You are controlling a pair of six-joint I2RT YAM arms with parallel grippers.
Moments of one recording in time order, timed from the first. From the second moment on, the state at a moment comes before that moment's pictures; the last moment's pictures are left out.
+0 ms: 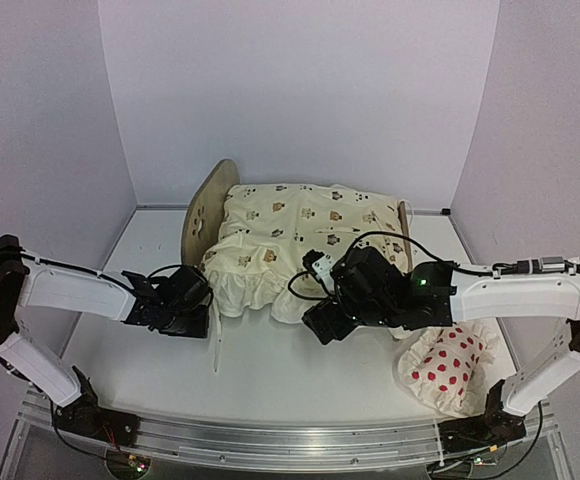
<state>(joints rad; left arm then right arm) -0.84 1.49 0.72 -0.32 -0.33 -0.73 1.12 1.49 1.06 -0.39 0.35 0.22</state>
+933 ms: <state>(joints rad) -0.84 1.69 0.61 0.14 -0.55 -0.66 1.12 1.51 1.06 -0.39 0.30 0.24</state>
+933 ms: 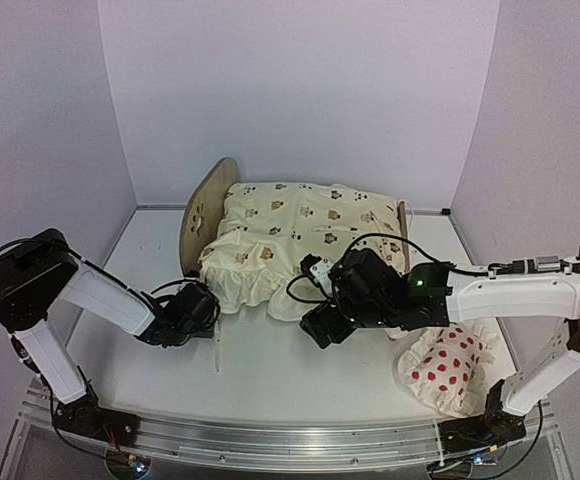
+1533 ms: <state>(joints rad) -0.83 1.78 0.56 0.42 -0.62 -0.61 1.12 1.58 1.06 -0.38 0.27 0.24</state>
